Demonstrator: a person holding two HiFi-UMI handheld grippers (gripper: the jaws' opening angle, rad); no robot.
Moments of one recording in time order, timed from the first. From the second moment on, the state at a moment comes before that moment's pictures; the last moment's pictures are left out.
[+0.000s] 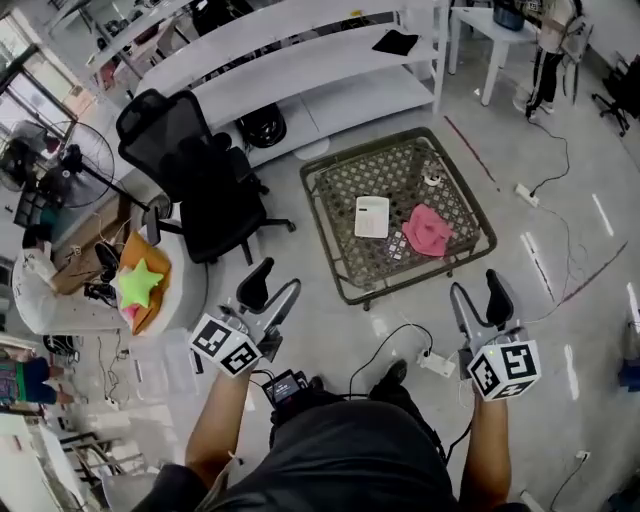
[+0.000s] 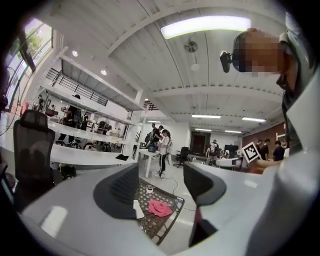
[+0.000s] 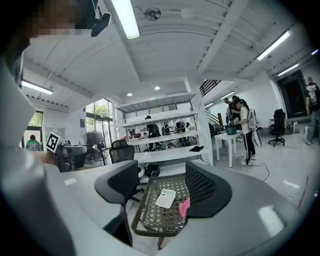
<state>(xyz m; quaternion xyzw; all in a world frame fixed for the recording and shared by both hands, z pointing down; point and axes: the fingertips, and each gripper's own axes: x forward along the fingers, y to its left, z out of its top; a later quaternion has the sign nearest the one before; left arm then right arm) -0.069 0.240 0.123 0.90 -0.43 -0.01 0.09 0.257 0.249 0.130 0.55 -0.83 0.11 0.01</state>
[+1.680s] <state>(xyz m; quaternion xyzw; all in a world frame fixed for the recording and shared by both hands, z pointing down) -0.077 -0.036 0.220 0.94 -0.28 -0.02 0.19 0.188 0.056 0.176 0.63 -0.76 0.17 0.09</state>
